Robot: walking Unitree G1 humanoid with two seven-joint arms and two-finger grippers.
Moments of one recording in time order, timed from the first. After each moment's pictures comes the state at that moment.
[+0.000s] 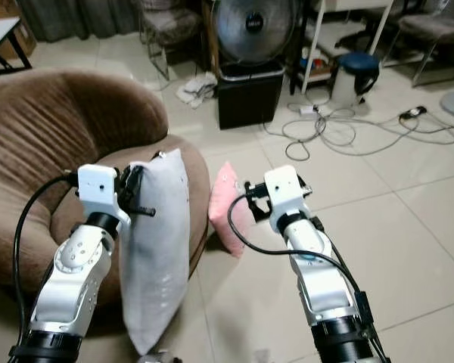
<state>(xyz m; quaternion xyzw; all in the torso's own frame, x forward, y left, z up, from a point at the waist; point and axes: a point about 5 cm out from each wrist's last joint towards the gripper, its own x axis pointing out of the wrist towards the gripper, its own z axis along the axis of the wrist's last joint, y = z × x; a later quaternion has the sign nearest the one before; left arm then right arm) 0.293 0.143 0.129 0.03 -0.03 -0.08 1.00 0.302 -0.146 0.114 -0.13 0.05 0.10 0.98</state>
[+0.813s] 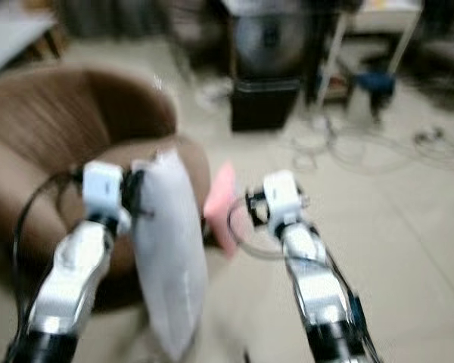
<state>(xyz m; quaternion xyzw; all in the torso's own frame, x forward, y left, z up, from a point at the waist) 0.295 0.143 0.127 0.05 -0.03 -0.08 0.99 0.302 -0.143 0.103 -0.13 0.07 0.09 0.99</state>
